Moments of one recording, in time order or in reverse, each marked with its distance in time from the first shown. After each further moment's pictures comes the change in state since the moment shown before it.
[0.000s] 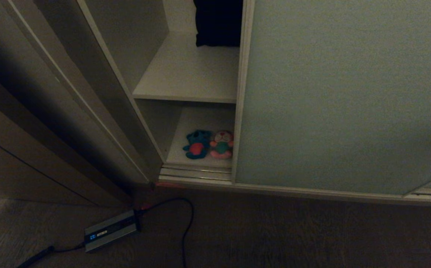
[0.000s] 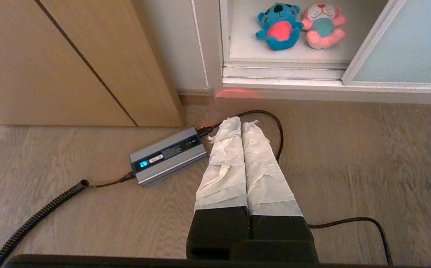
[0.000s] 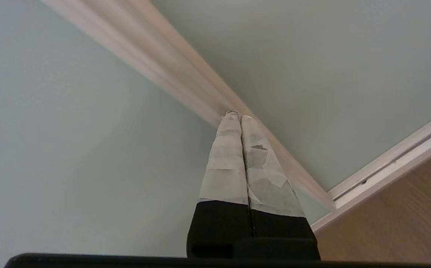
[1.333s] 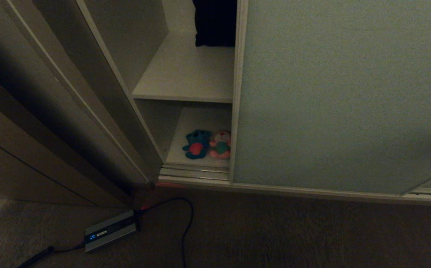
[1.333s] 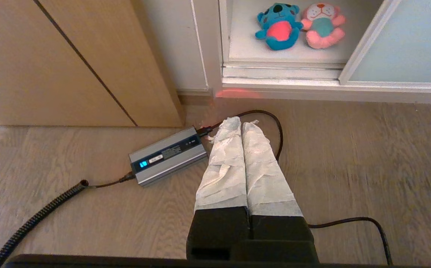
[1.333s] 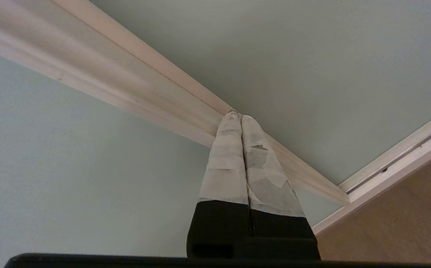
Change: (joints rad) left arm 0.000 0.000 0.000 0.000 0.000 0.000; right arm 0.066 0.085 0.014 -0.080 -0.001 0.056
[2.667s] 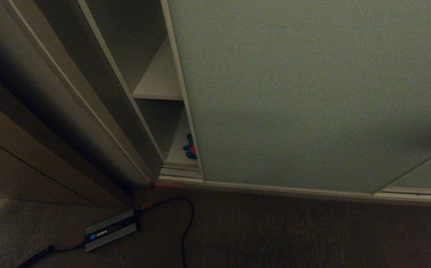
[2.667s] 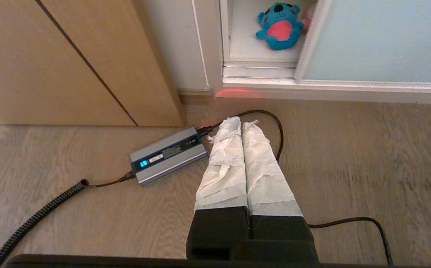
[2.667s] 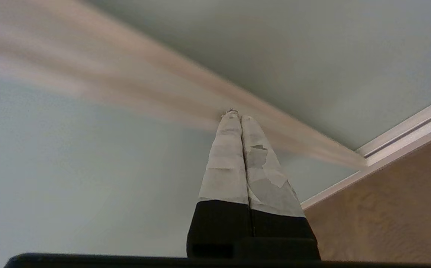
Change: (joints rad) left arm 0.000 0.000 0.000 0.000 0.000 0.000; right arm 0.118 -0.356 0.524 -0.060 0.029 -0.003
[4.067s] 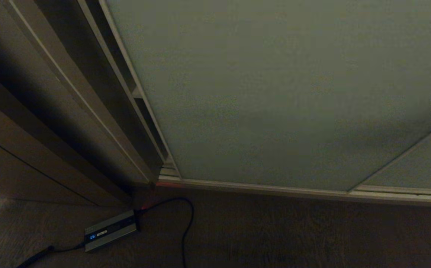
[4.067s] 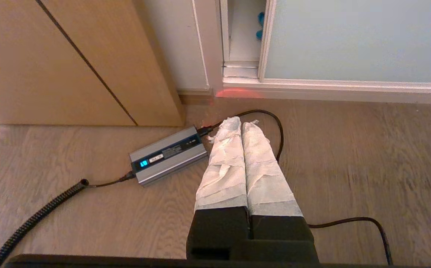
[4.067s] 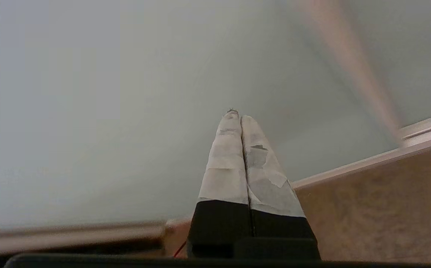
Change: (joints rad) left arm 0.000 0.000 0.000 0.000 0.000 0.000; right arm 0.071 -0.505 0.480 -0.071 0.131 0.001
